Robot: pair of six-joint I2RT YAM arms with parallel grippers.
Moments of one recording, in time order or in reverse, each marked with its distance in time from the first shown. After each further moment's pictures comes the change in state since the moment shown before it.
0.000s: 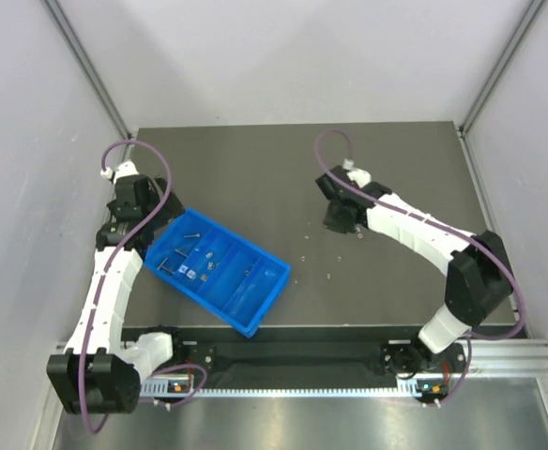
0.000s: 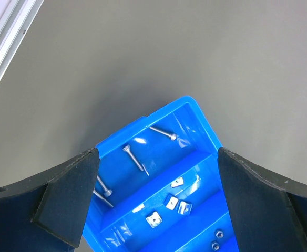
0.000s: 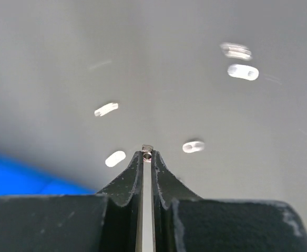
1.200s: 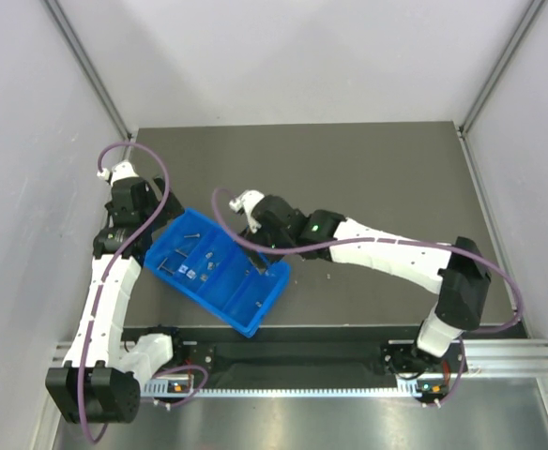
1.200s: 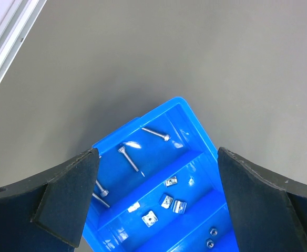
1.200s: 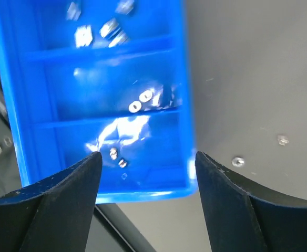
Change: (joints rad) left arm -0.007 -0.055 -0.005 0.002 0.011 -0.001; right arm 0.468 0.063 0.187 0.194 -0.230 -0.757
